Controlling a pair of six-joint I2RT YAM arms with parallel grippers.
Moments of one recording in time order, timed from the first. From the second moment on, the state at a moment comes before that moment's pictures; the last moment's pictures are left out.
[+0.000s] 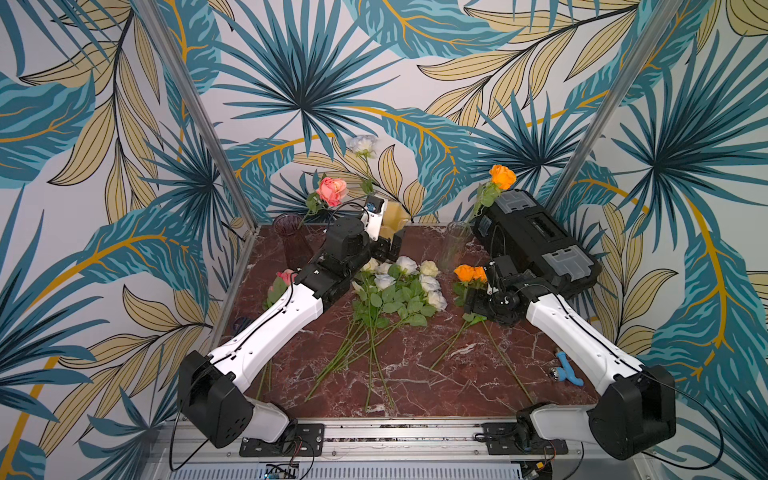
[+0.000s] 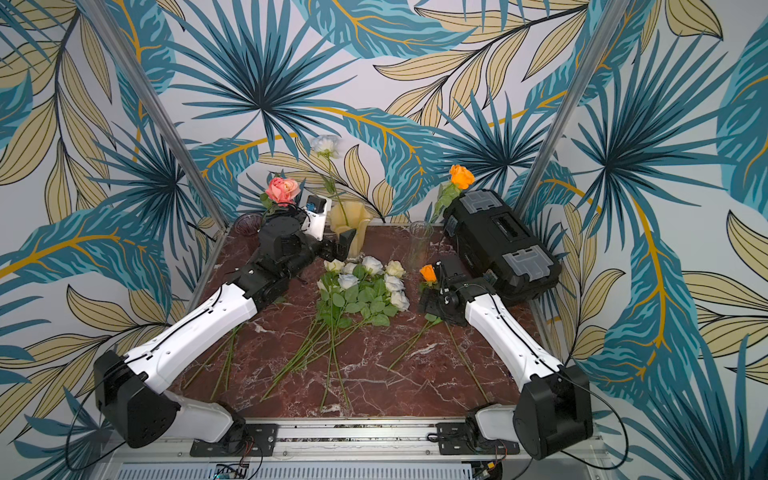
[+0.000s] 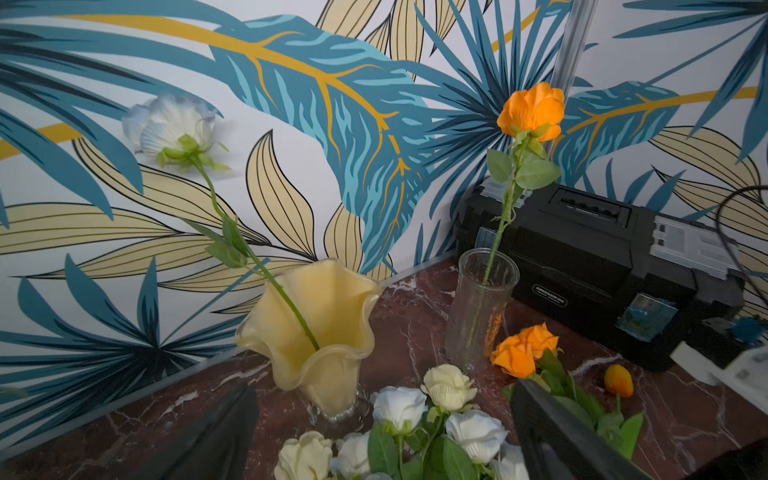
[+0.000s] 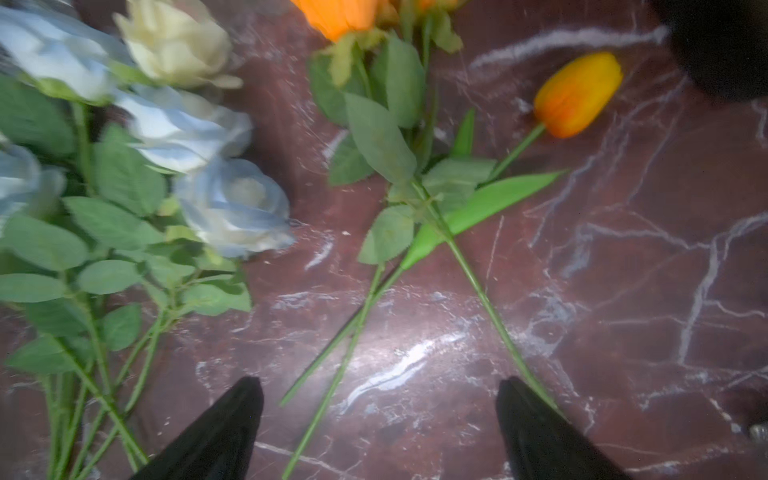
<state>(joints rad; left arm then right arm) -0.58 1.40 1.32 -0.10 -0.06 -0.03 0.27 1.36 1.05 -0.90 0.09 0.60</state>
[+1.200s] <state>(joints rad) -0.59 1.30 1.23 -0.23 0.01 -0.03 0.26 1.48 0.77 -0.76 0.20 0.77</state>
